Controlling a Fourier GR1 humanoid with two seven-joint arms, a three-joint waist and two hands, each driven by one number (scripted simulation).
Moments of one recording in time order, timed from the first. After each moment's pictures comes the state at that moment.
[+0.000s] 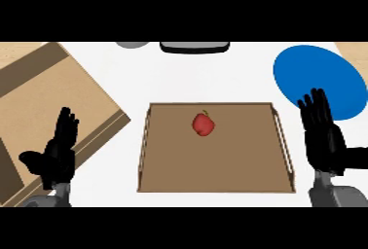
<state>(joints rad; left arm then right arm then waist) -0.03 0.29 -0.11 -1.35 0.31 0.38 -0.19 -0.09 -0.20 -0.01 -1.47 -0.36 -0.17 -0.16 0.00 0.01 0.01</state>
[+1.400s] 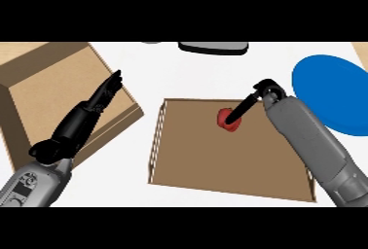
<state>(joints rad) -0.29 0.47 -0.33 -1.56 0.20 0.05 -0.11 -0.81 -0.31 0.40 -0.88 -0.03 0.00 1.18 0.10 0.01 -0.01</state>
